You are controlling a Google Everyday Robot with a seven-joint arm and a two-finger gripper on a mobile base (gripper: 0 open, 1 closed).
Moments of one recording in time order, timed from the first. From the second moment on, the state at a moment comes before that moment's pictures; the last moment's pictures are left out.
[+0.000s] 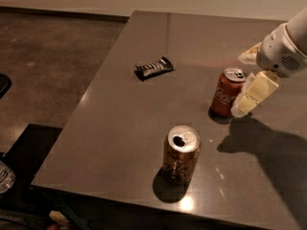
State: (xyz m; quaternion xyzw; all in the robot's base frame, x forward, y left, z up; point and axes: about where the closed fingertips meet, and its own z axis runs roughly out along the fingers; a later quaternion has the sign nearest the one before) arm 0.511 -0.198 0.915 -0.57 0.78 0.11 0.23
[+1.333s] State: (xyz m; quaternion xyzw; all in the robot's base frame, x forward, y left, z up) arm 0.505 -0.185 0.920 -0.58 0.76 0.14 0.24
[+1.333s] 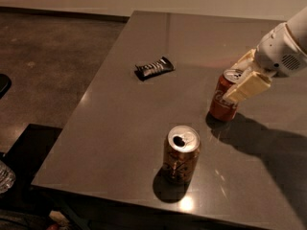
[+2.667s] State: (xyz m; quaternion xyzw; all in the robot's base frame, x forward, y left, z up) arm 0.406 -0.169 0.934 -0.66 0.69 0.17 0.23
